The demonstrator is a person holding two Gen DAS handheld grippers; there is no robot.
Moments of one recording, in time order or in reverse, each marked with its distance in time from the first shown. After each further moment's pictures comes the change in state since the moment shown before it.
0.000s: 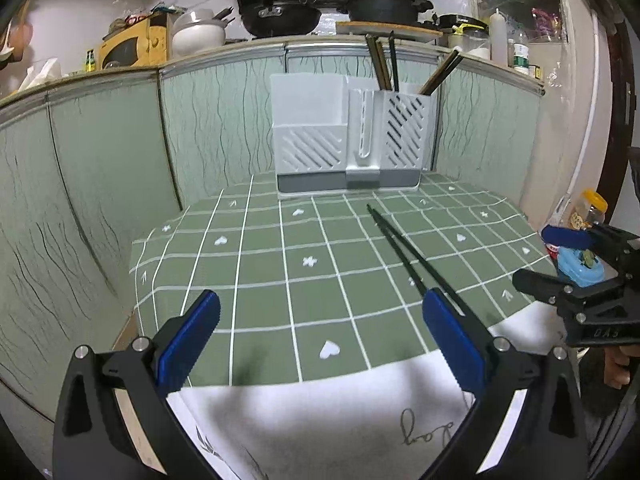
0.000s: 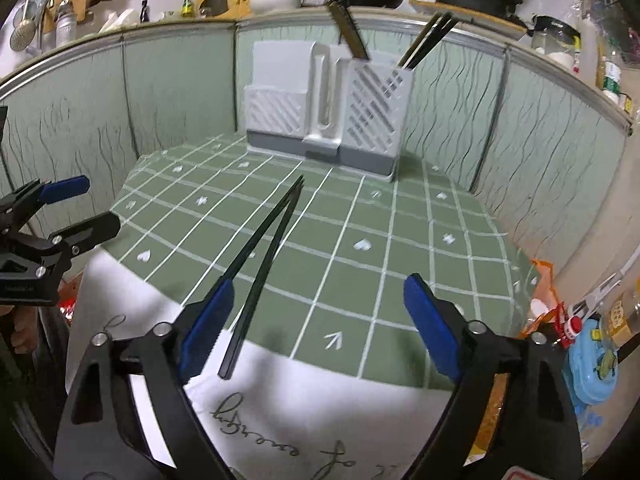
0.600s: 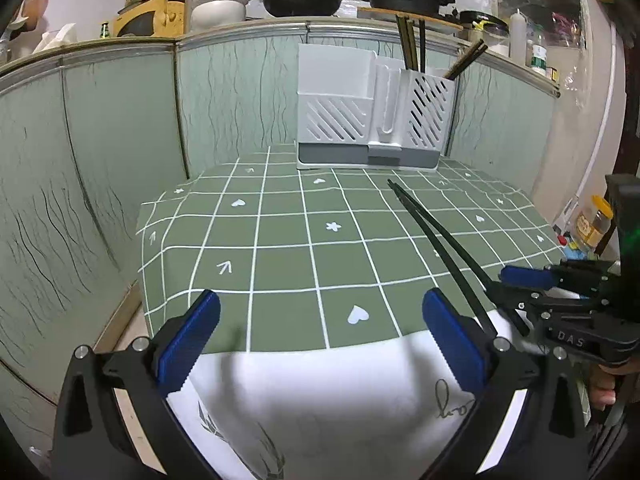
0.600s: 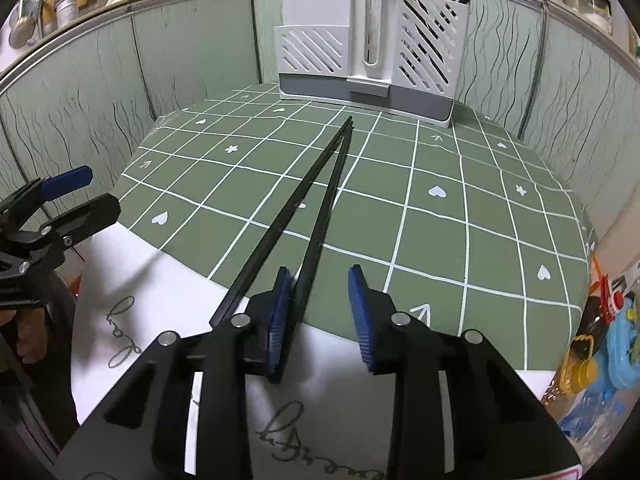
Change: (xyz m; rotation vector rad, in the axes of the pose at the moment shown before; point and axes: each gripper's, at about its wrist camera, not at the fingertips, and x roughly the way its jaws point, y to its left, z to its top) left arm 0.005 0.023 -0.020 -0.065 0.037 0.013; right arm 0.044 0.027 -0.015 0.052 0.121 0.106
